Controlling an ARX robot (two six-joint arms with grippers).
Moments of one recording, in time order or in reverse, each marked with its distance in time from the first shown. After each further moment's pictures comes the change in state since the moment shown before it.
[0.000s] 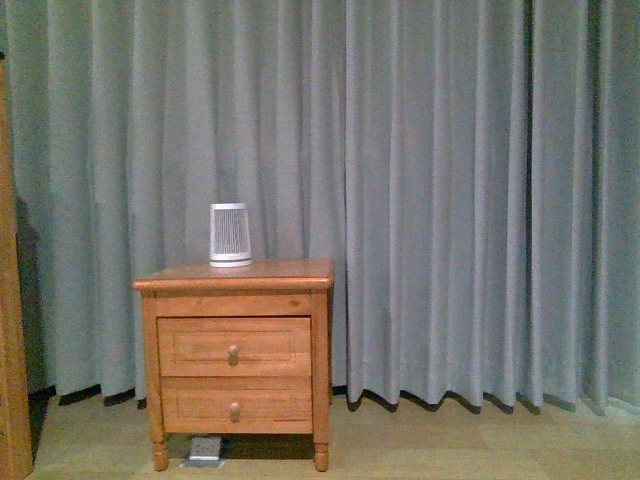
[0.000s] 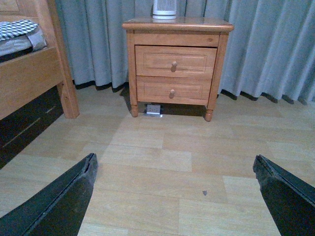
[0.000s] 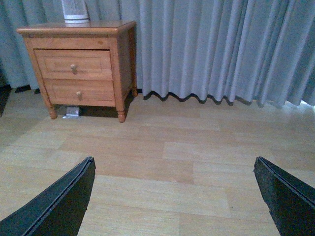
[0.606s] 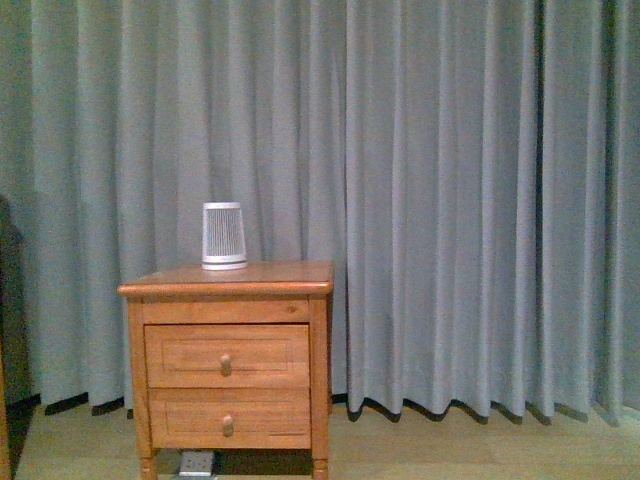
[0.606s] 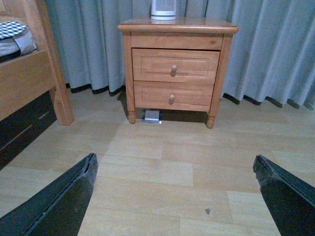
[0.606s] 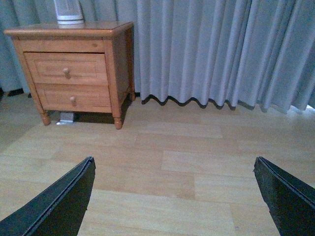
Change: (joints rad) left arm 0.000 0.000 0.000 0.000 0.000 0.000; right arm 0.000 0.000 0.000 0.000 0.000 0.000
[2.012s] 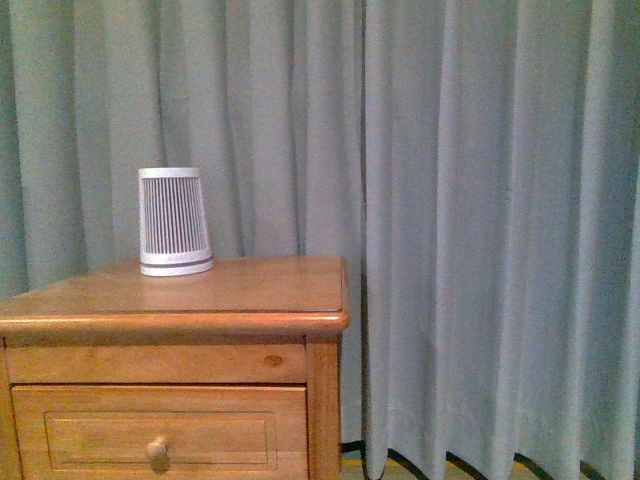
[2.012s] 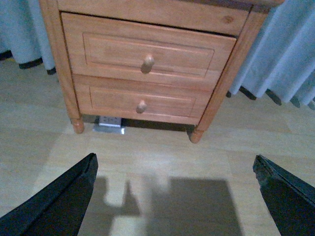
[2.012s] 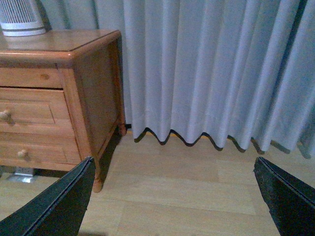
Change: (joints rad) left arm 0.043 0.364 0.061 0.061 0.190 -0.095; right arm 0.000 0.000 0.000 0.000 0.000 0.000
